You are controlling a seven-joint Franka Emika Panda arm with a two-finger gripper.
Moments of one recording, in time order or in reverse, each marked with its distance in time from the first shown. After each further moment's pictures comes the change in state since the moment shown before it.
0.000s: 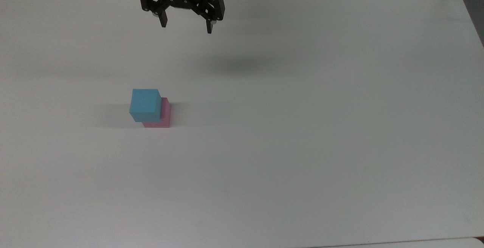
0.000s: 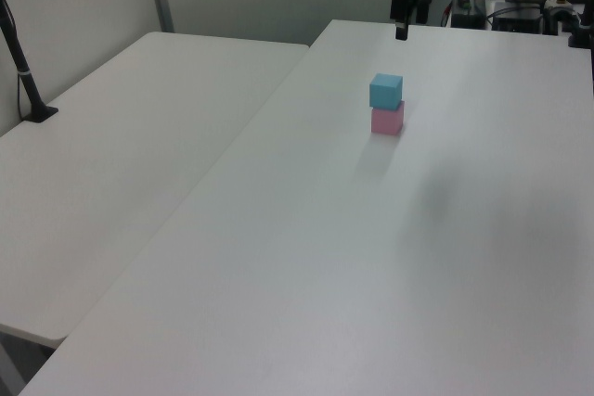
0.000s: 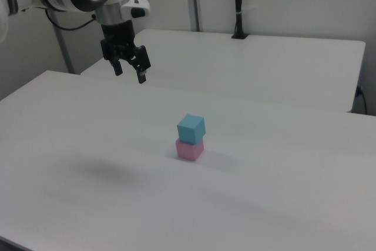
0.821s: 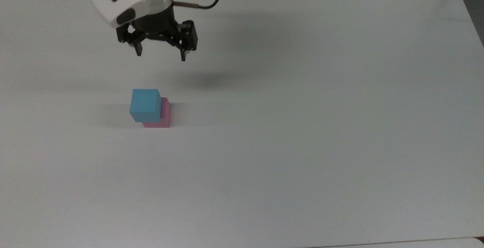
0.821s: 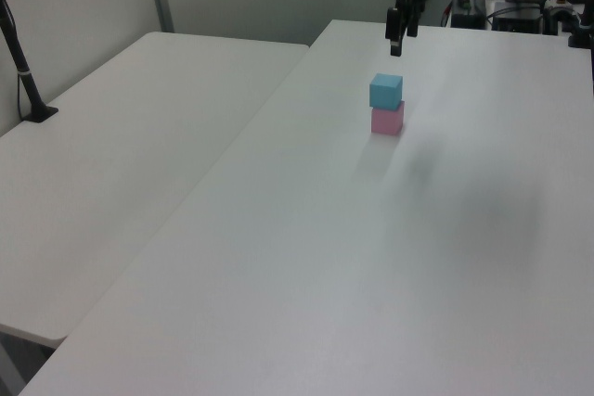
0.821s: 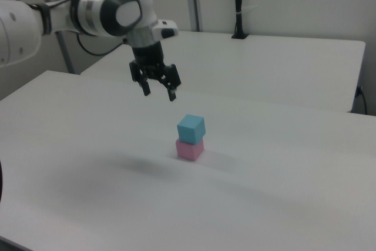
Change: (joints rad) arm -0.067 0.105 -0.010 -0.020 -0.055 0.124 -0.144
